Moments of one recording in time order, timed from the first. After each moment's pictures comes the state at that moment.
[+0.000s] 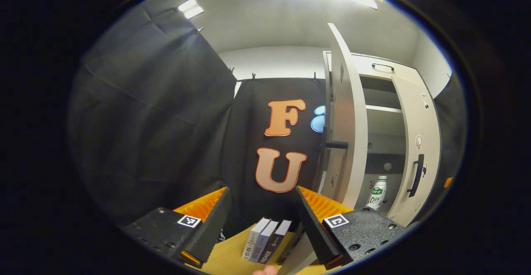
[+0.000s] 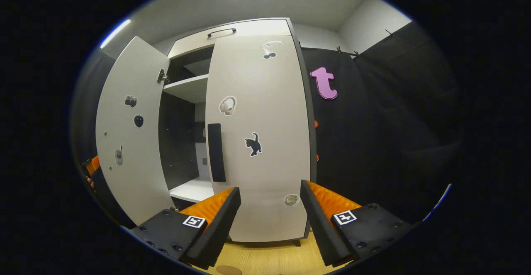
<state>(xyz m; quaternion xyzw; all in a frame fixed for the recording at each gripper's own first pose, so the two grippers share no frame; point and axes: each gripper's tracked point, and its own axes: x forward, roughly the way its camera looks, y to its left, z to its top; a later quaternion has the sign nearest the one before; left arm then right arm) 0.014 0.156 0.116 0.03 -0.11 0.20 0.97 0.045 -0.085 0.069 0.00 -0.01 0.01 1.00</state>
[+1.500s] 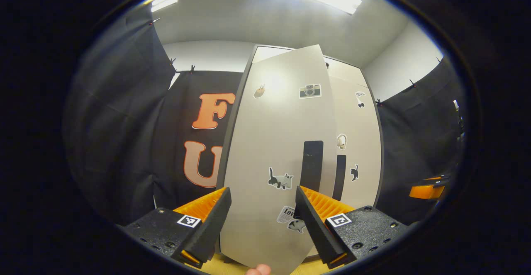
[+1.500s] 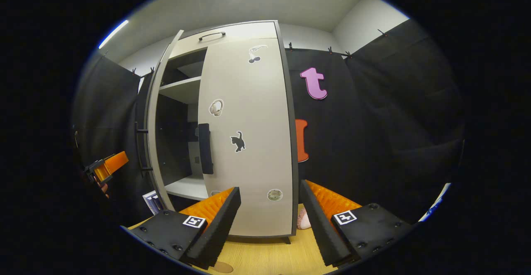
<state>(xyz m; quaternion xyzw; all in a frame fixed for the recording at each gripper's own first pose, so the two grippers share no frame) 0.068 -0.011 0.092 0.02 -0.09 -0.01 1.00 0.011 -0.118 0.070 0.00 0.00 -0.03 1.00</state>
